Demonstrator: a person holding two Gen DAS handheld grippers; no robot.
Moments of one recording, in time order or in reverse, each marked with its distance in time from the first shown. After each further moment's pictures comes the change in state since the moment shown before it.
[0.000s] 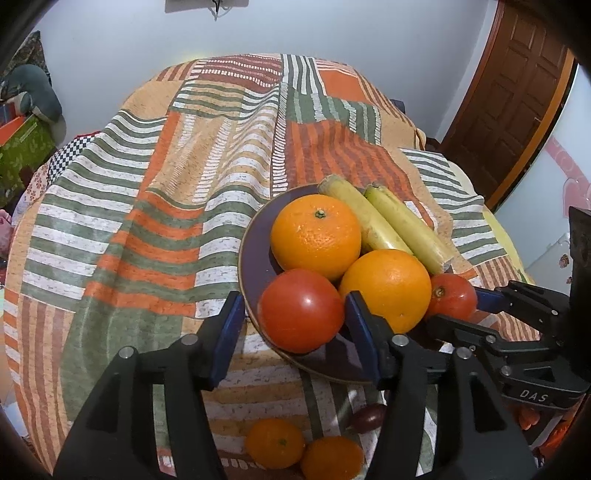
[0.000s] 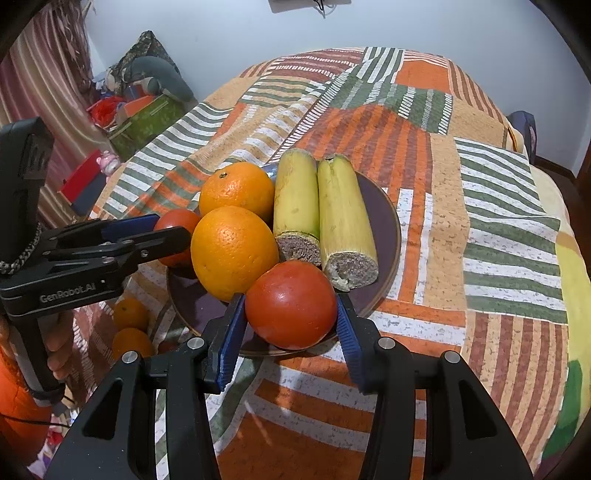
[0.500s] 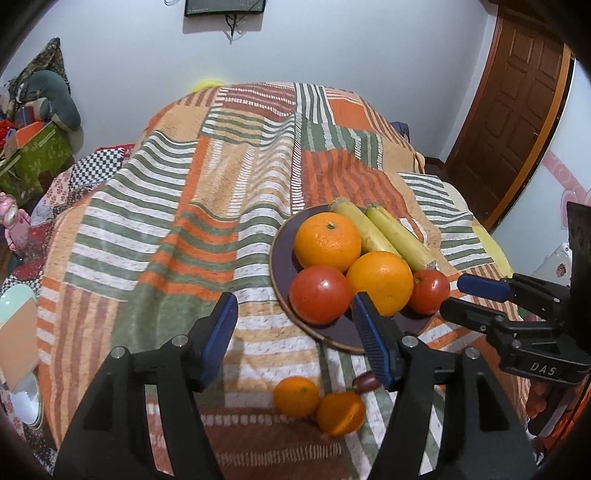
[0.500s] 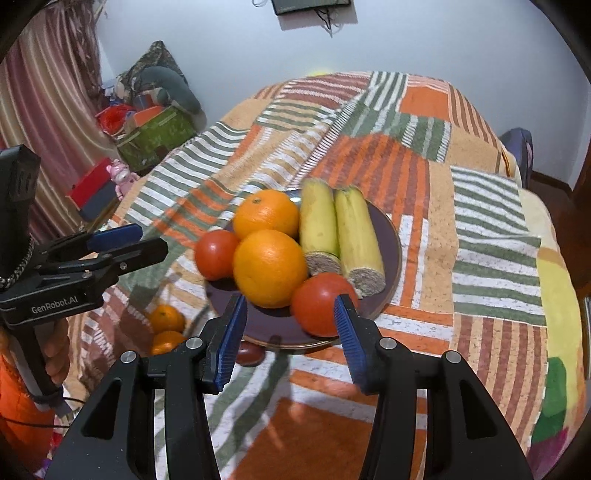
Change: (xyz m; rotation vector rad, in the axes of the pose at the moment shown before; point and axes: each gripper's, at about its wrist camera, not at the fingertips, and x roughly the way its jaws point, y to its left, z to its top) left arm -0.063 0.012 -0.017 -0.016 -0.091 0.031; right arm -0.035 0.025 0.003 -0.031 -0.066 -0.002
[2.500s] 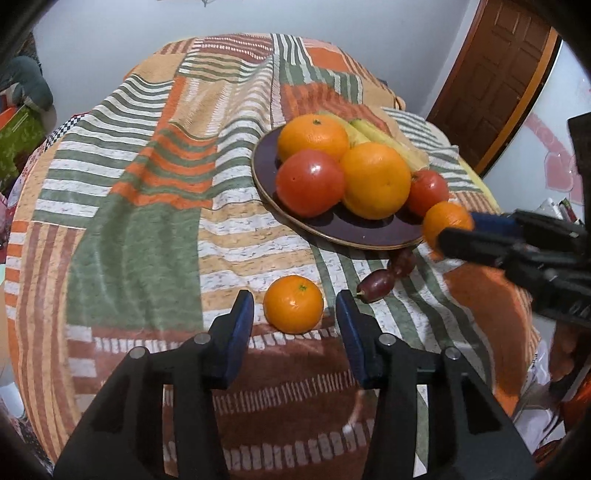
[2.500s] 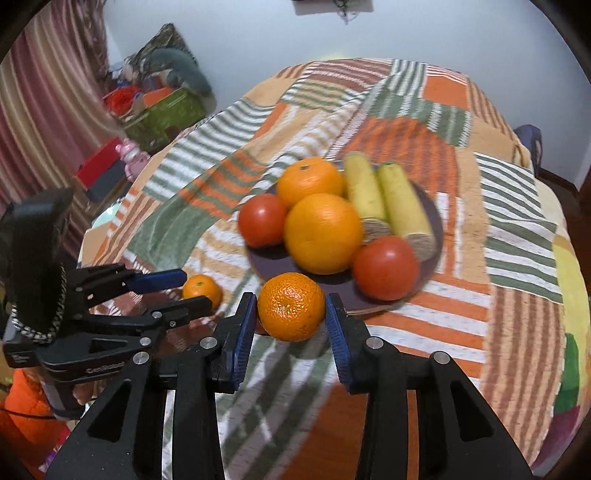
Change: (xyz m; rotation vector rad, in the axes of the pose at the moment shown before) left arm 0.031 0.000 -0.062 0.055 0.166 -0.089; right arm 0.009 0.030 -0.015 -0.004 0.059 0.002
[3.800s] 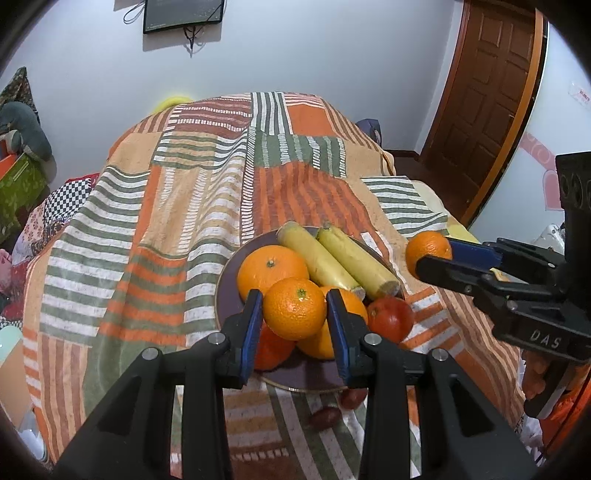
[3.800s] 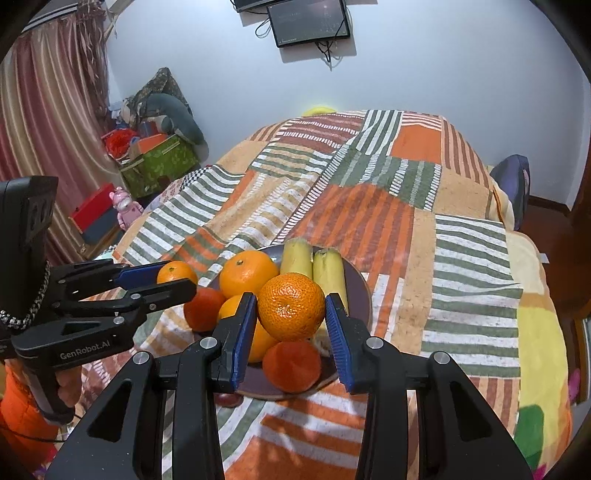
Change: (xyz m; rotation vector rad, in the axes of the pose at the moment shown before) left arm -0.015 -0.045 0.096 0.054 -0.170 0.026; right arm -0.026 -0.055 0.043 -0.012 -0.173 0.001
